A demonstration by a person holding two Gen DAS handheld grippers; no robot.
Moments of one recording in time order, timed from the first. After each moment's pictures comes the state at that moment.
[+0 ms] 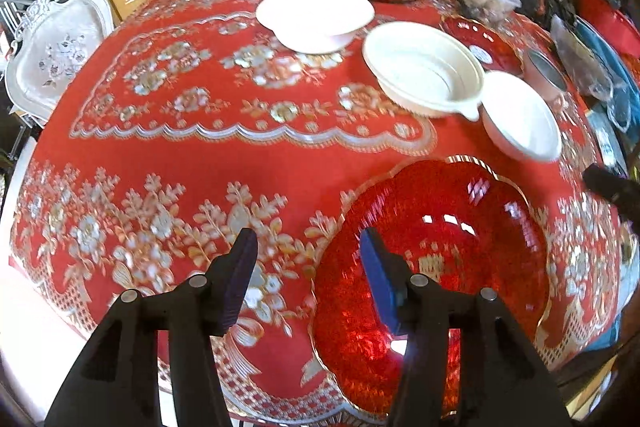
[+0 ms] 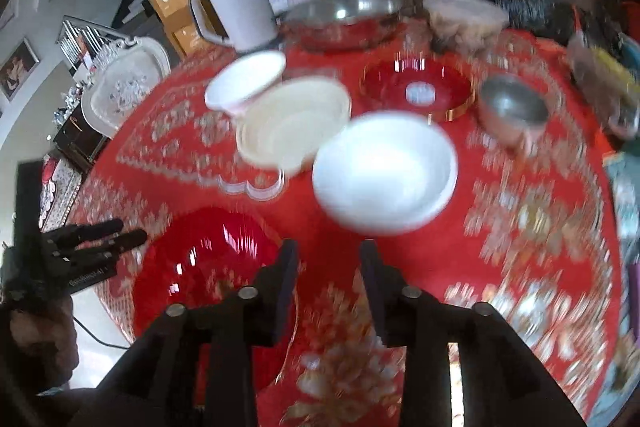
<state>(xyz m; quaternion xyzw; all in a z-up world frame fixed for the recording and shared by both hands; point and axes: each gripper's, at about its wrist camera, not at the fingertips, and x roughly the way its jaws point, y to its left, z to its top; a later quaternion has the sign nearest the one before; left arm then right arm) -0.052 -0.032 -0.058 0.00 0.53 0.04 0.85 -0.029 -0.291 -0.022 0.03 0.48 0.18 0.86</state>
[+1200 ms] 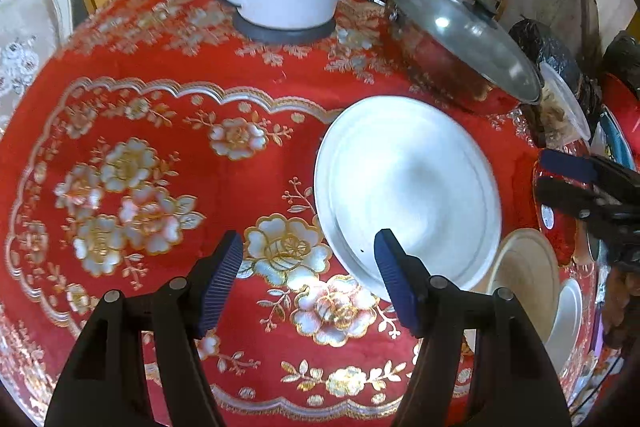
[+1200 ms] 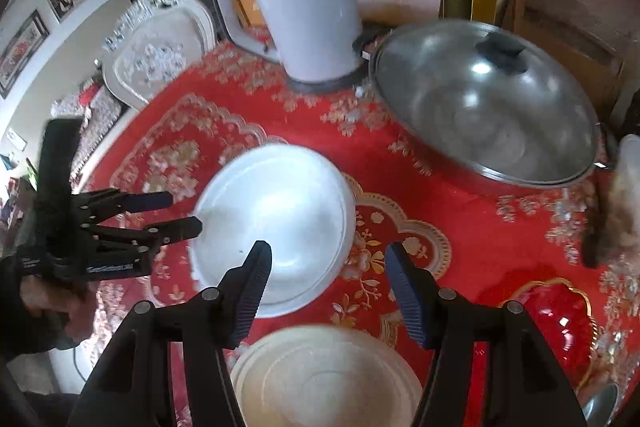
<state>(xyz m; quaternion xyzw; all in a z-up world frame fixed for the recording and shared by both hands) 0.187 0.071 -0.086 -0.09 0.54 0.00 0.84 0.250 -0.126 -0.053 -0.07 0.51 0.31 0.80</state>
